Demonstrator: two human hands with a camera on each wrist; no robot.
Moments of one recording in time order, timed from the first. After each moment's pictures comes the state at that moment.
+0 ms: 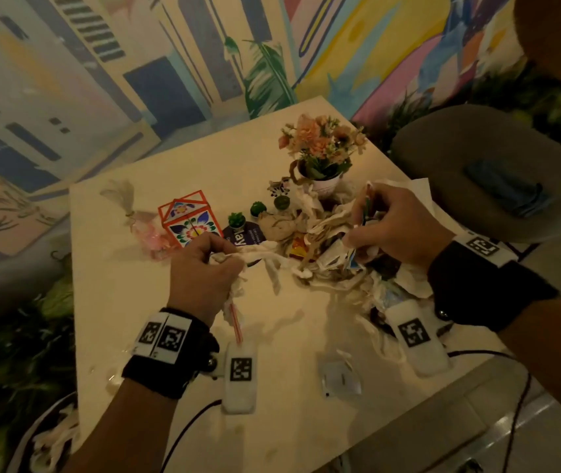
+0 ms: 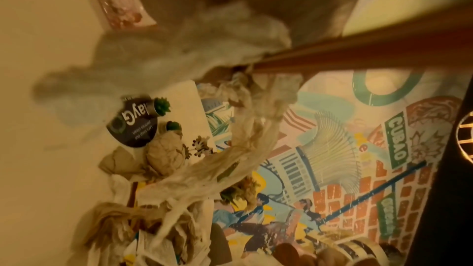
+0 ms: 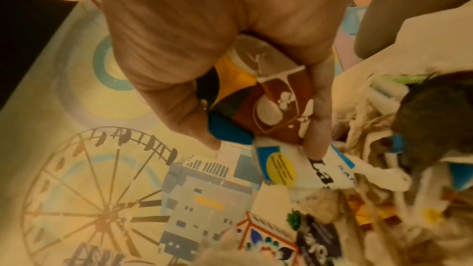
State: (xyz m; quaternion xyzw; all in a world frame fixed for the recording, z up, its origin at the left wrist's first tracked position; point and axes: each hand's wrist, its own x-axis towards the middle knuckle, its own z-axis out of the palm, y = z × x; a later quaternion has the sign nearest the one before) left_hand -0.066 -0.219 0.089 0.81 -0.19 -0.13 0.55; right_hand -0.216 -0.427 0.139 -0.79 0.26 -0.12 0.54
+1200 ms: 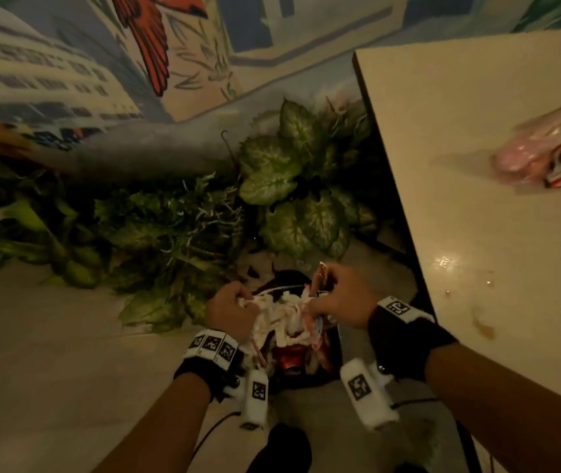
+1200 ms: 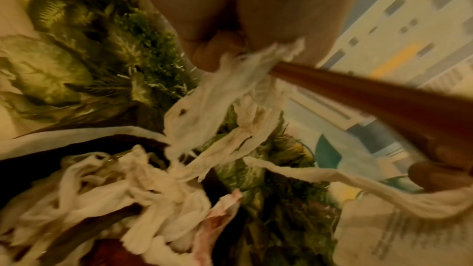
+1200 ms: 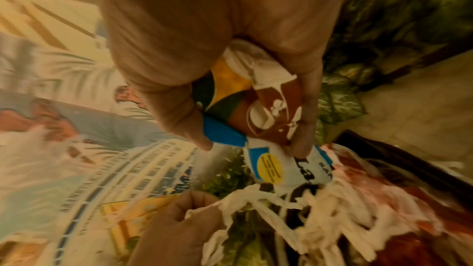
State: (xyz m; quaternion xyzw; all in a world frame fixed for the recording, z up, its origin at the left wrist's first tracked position) left_hand 0.171 0.311 -0.141 0.92 0.01 -0.20 0.33; right_hand 0.113 0.109 -0.078 -0.78 0.22 0.22 0.54
